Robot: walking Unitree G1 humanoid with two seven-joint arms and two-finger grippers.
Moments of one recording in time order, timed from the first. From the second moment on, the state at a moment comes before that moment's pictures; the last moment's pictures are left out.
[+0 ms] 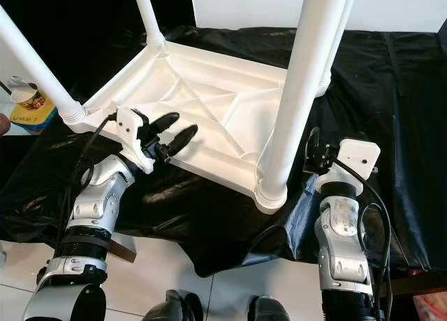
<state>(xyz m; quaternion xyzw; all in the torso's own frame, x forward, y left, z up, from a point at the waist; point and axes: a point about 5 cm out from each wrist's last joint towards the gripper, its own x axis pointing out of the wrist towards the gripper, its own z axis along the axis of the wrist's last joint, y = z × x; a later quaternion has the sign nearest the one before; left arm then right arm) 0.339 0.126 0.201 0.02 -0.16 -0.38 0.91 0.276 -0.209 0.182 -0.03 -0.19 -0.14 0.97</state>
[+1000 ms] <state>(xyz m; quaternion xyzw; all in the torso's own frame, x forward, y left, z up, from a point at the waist) 0.320 0.112 0.186 0.02 -0.14 -0.36 0.92 0.276 -0.202 0.173 -0.04 -0.19 -0.12 0.97</state>
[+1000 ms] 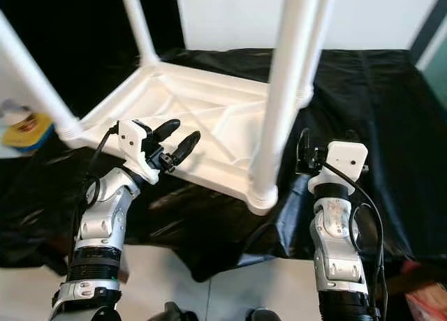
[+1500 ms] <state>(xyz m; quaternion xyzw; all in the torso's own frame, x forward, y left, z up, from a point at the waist) 0.320 0.115 0.191 0.01 -0.14 -0.35 0.93 0.276 -0.199 0.172 -0.04 -0.19 -0.11 0.98</state>
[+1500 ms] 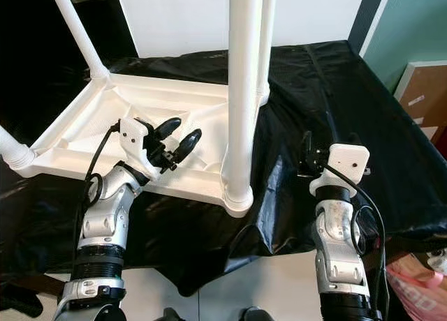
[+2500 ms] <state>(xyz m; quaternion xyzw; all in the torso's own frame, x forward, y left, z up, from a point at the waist) 0.323 0.132 0.182 0.00 -0.11 -0.17 0.98 0.258 -0.210 0.159 -0.05 -0.17 -0.19 0.97</state>
